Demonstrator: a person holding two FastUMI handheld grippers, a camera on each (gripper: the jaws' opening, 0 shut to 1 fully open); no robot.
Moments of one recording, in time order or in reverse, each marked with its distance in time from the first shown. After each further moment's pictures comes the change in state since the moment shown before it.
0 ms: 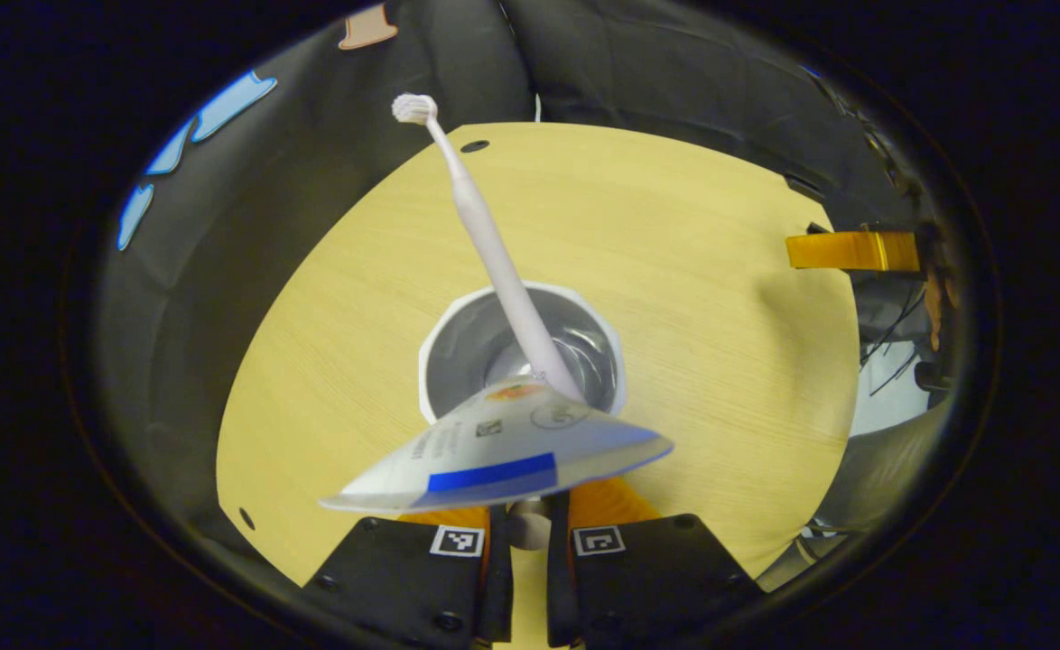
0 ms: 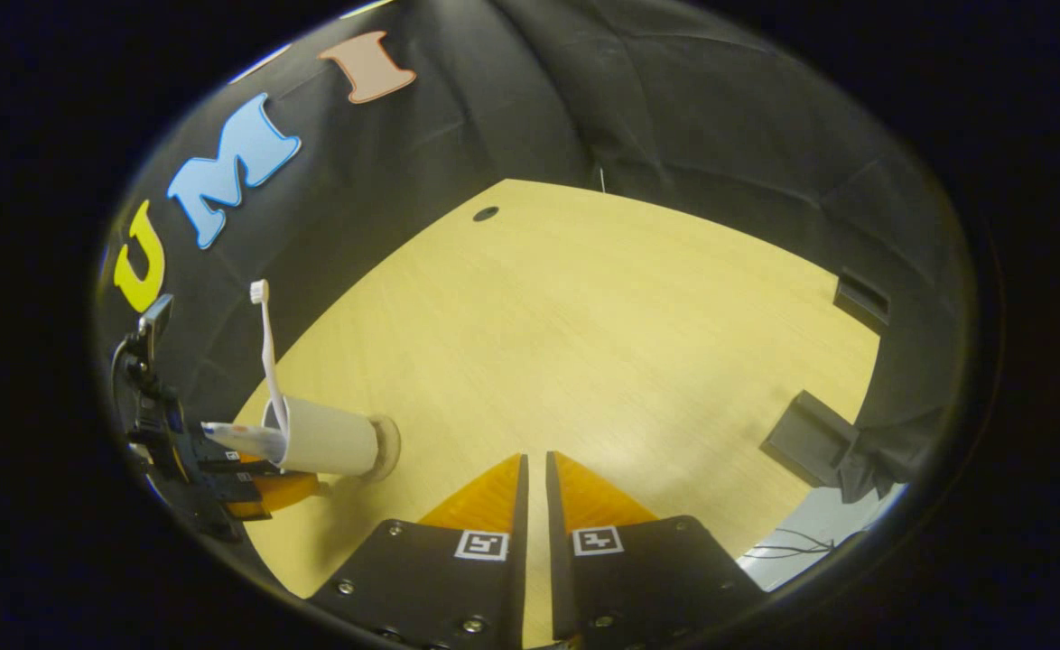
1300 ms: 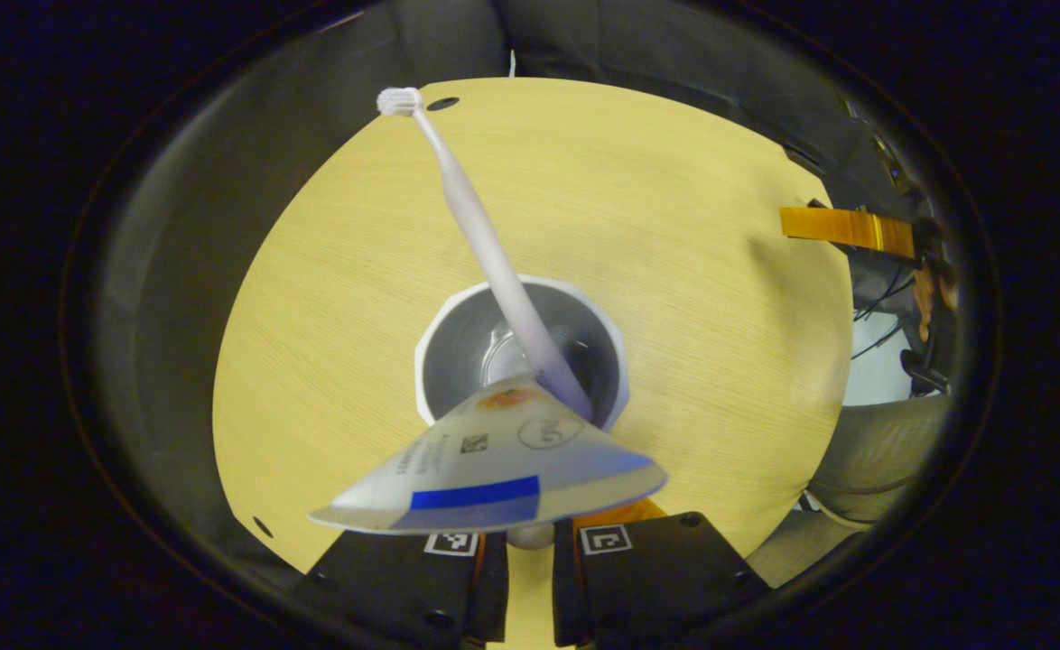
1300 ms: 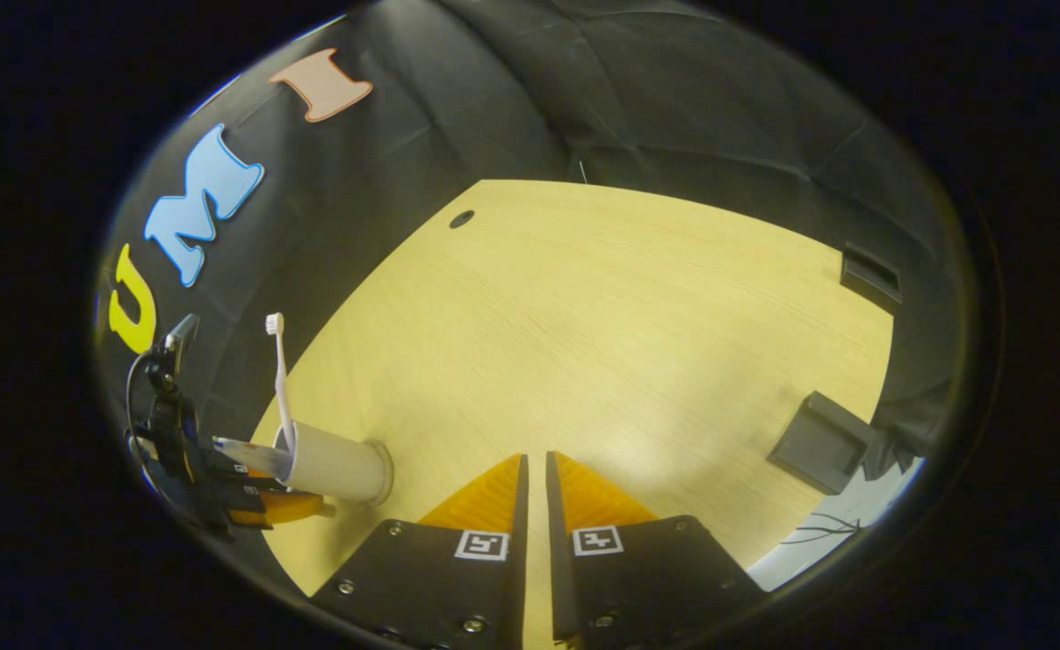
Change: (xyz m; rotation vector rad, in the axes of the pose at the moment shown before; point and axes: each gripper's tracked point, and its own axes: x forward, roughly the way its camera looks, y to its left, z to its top) left arm -0.002 0.033 0.004 0.057 0.201 -0.080; right arm 0.016 -0.016 0.010 0.097 0.031 0.022
